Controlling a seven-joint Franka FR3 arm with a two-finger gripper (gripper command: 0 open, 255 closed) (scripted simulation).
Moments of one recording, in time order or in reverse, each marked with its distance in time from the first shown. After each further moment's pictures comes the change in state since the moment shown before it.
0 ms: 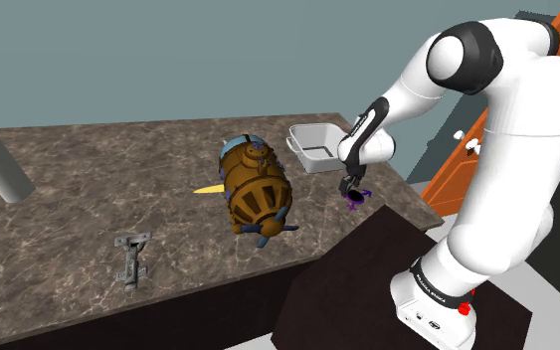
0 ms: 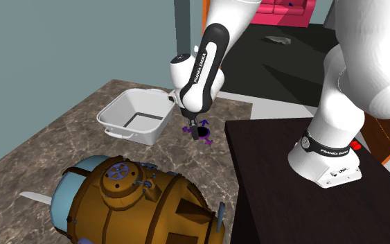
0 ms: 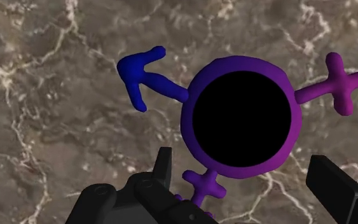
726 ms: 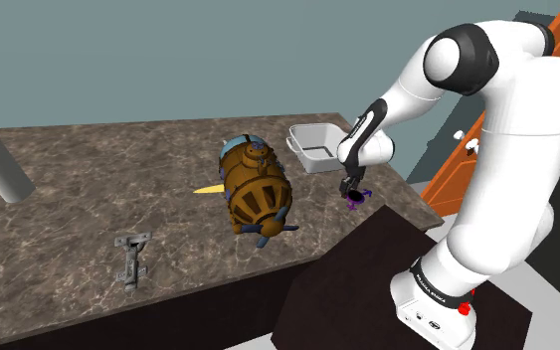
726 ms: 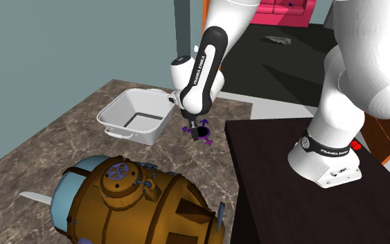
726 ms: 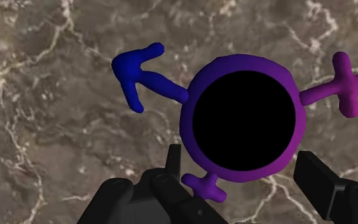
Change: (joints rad) arm -0.009 0.018 0.009 0.004 0.008 0.017 -0.007
